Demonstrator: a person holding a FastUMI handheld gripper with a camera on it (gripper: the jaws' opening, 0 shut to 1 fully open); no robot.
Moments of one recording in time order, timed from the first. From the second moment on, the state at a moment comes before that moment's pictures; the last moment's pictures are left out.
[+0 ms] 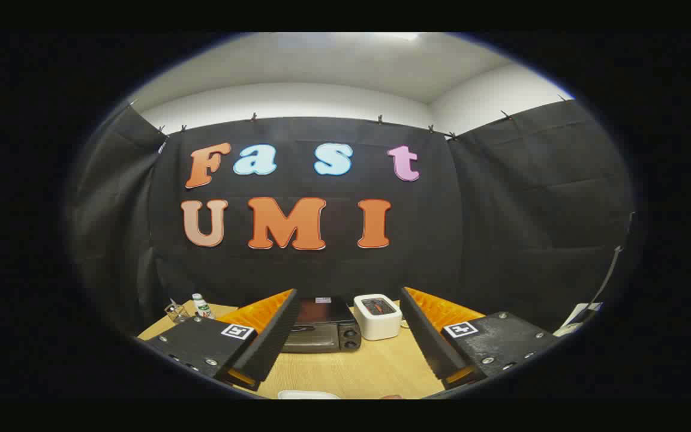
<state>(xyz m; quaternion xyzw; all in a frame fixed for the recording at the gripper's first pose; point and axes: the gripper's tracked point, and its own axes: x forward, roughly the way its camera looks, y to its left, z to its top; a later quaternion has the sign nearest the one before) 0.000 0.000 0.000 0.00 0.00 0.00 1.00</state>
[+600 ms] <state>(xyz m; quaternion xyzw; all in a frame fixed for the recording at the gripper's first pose) 0.002 0.004 0.004 0.00 0.00 -0.01 1.00</state>
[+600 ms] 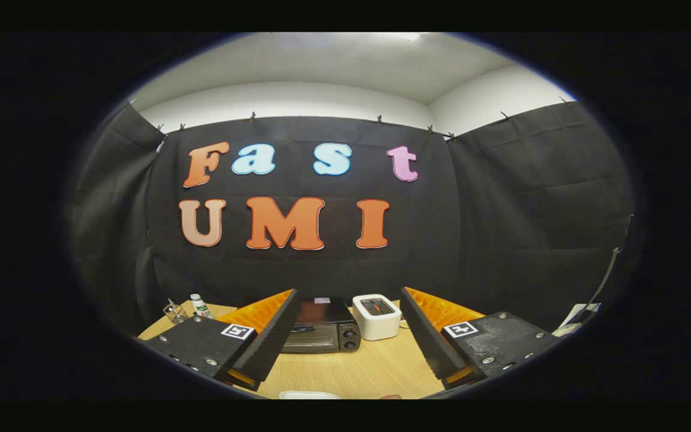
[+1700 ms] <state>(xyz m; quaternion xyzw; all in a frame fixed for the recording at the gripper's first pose) 0.110 0.098 -0.102 -0.01 0.10 0.06 0.99</state>
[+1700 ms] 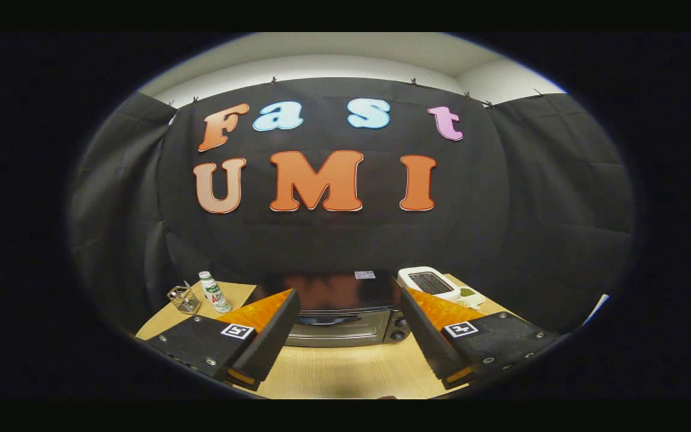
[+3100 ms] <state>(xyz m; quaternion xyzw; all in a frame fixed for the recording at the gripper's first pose) 0.192 0.162 -0.246 -0.03 0.26 0.11 0.96</state>
